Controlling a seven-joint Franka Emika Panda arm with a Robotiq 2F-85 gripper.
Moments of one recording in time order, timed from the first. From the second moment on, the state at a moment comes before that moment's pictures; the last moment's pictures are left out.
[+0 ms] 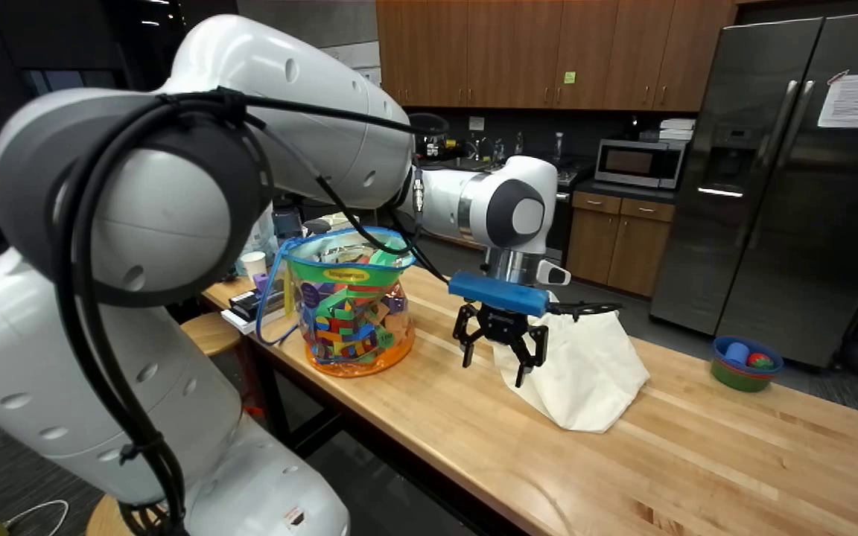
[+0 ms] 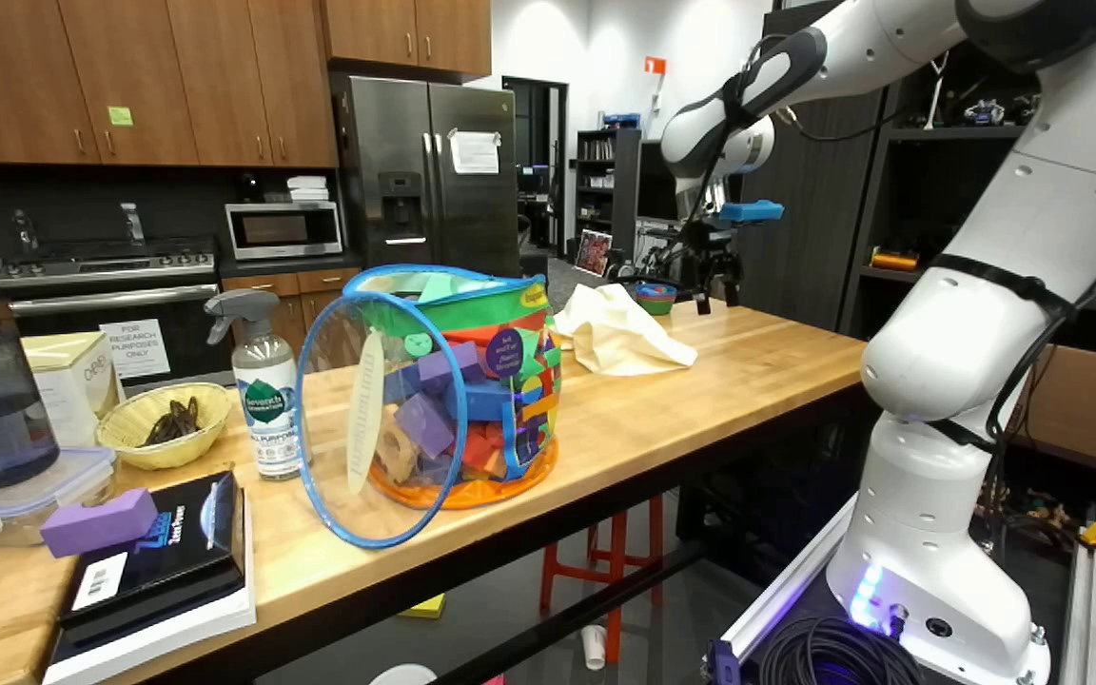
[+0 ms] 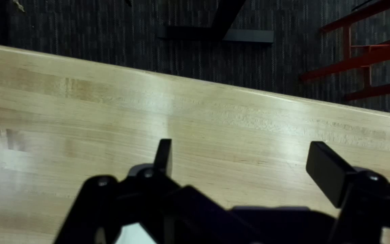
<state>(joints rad) -0.12 -0.29 -0.20 -2.33 -0.12 1.75 -0.24</state>
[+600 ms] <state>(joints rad) -0.12 -0.24 -0.19 -2.32 -0.11 1.96 -0.23</state>
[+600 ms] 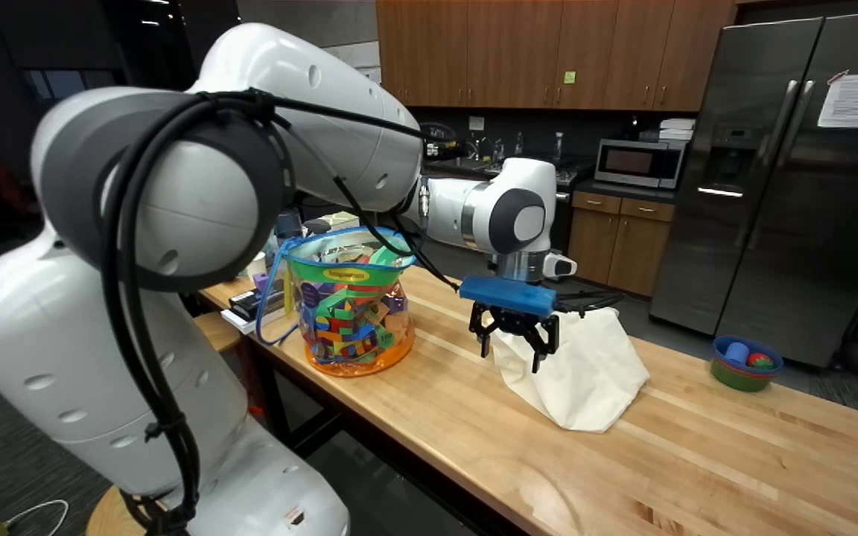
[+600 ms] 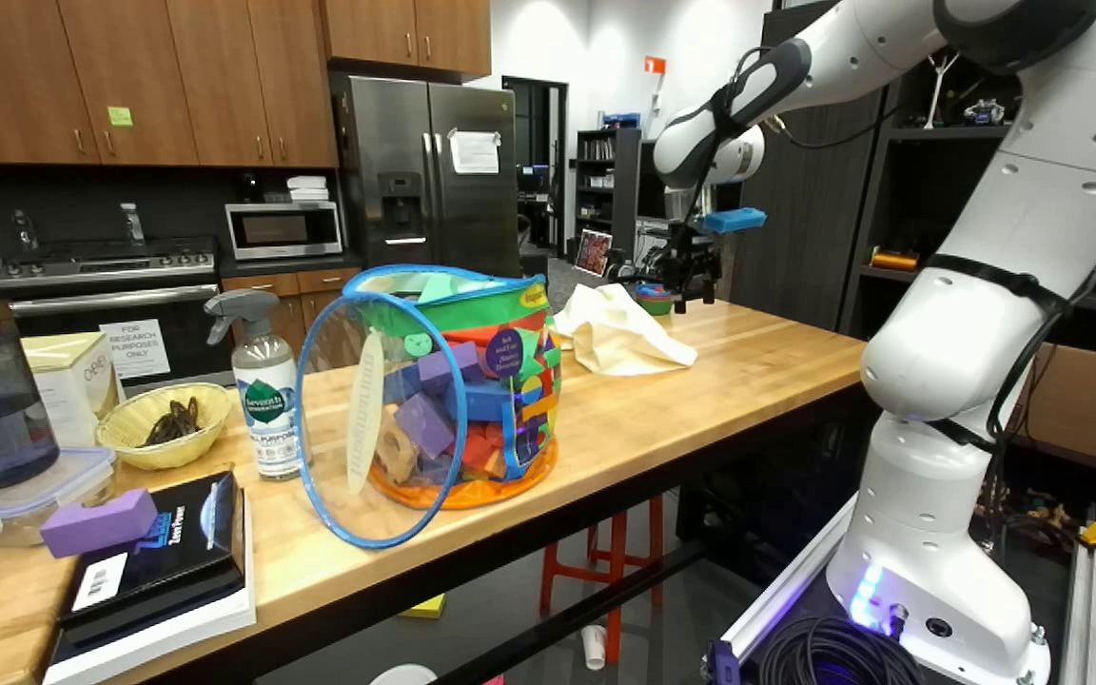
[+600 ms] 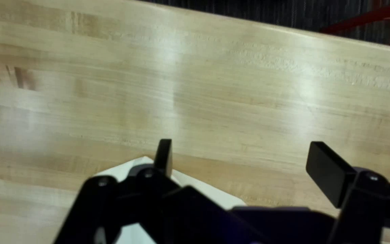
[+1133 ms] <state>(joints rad) -0.12 -0.13 -0.15 -2.24 -0.14 2.15 -0.19</state>
